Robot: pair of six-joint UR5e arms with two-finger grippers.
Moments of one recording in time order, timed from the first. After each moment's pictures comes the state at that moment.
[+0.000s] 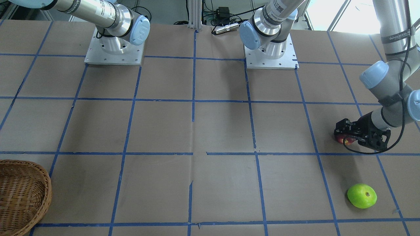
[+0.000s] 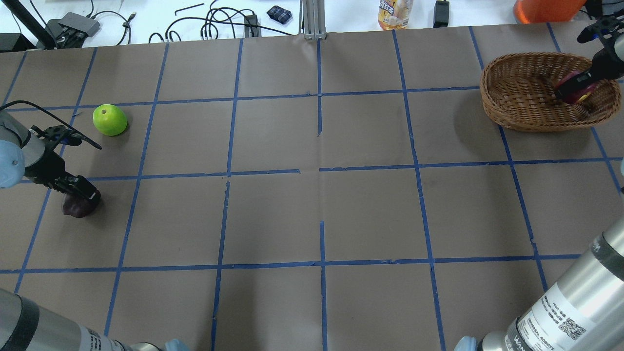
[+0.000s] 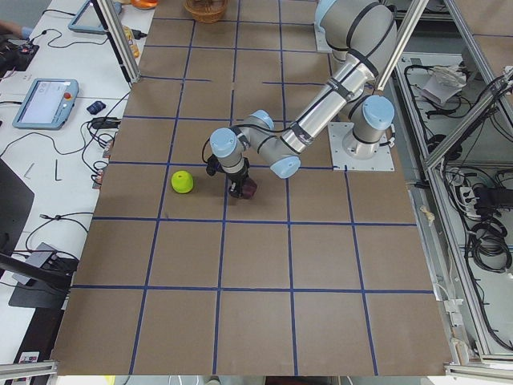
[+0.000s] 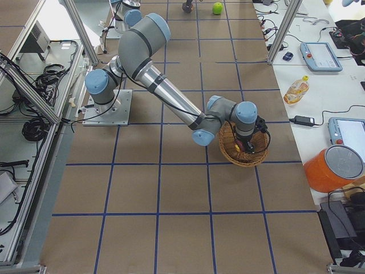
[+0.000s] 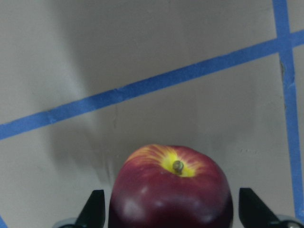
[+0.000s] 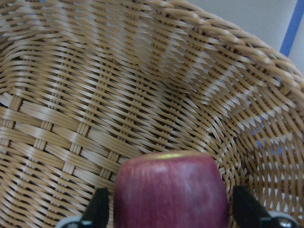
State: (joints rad) left arm -0.93 -1.97 -1.85 -1.06 1.62 0.93; right arm 0.98 -0.87 1.34 -2.21 -1.41 -0.98
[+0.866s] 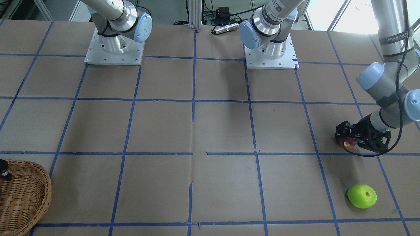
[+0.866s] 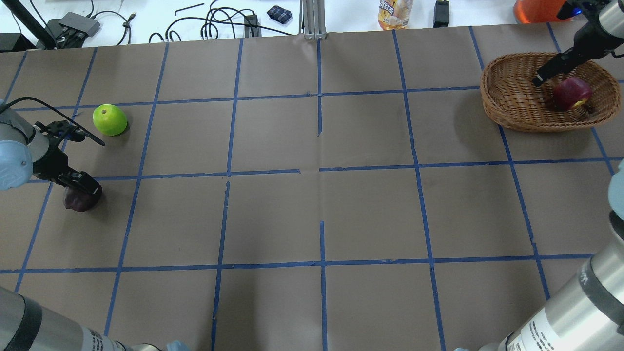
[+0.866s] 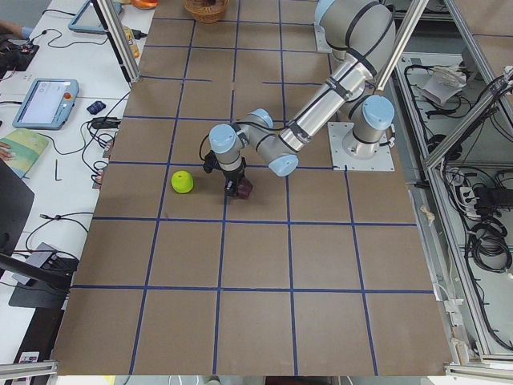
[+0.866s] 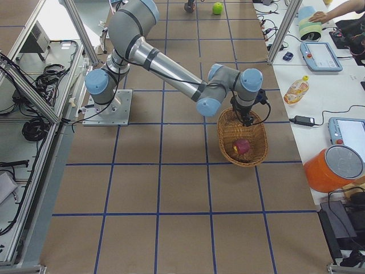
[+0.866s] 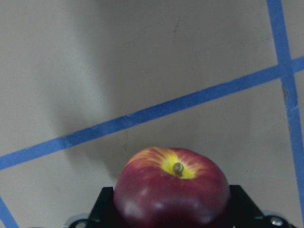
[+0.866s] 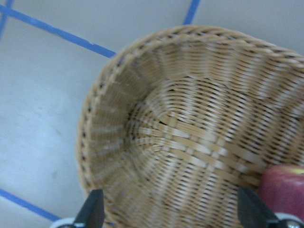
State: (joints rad) left arm -0.95 -1.98 -1.86 -1.00 1.63 0.93; right arm 1.13 -1.05 1.35 -1.88 -1.41 -0.82
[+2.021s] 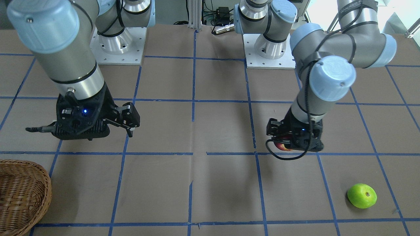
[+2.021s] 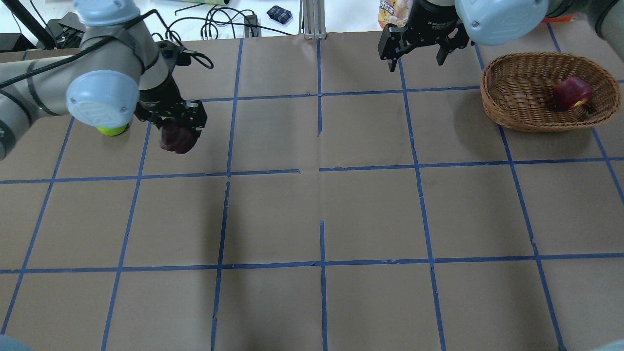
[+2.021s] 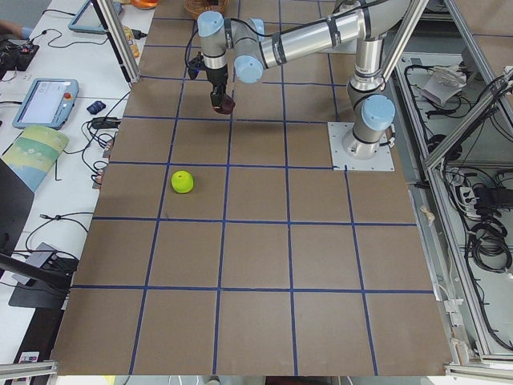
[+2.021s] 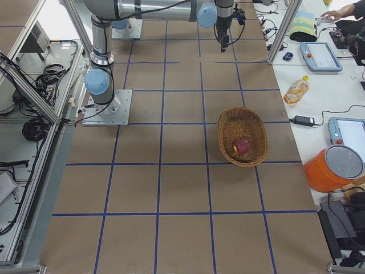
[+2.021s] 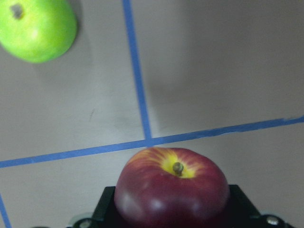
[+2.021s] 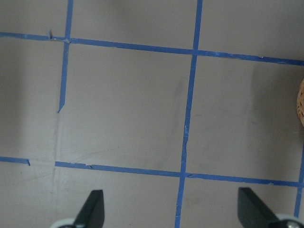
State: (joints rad) left arm -1.56 -1.83 -1.67 -1.24 1.63 0.13; right arm 1.66 -1.32 1.36 -1.74 -1.58 -0.01
